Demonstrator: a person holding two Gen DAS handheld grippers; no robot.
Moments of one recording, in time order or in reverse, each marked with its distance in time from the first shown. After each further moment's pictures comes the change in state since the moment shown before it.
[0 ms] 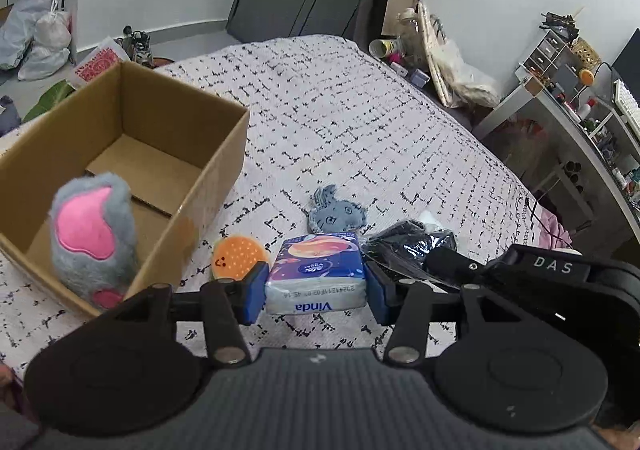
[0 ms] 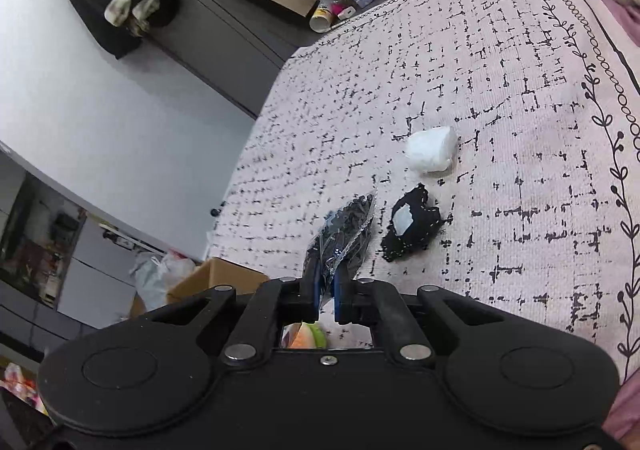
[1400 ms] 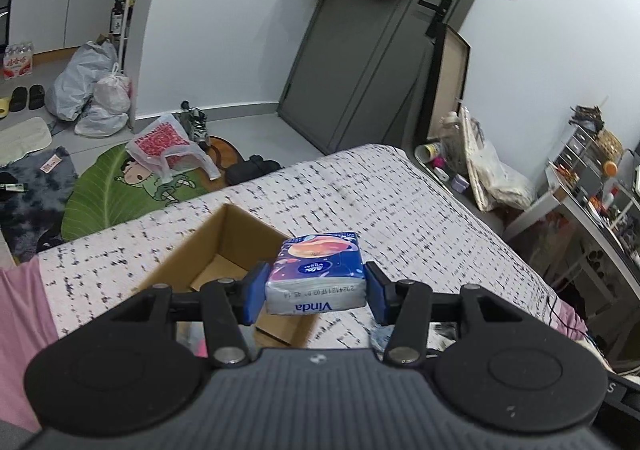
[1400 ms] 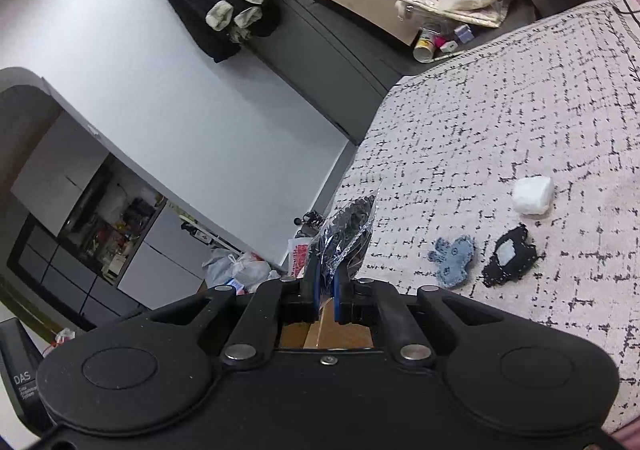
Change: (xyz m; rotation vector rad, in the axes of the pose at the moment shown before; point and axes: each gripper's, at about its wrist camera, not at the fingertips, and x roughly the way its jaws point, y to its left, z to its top) left arm -0.091 0.053 0.071 -0.069 -0.236 0.107; right arm -0.034 0.058 -0.003 -0.154 -0.060 0.228
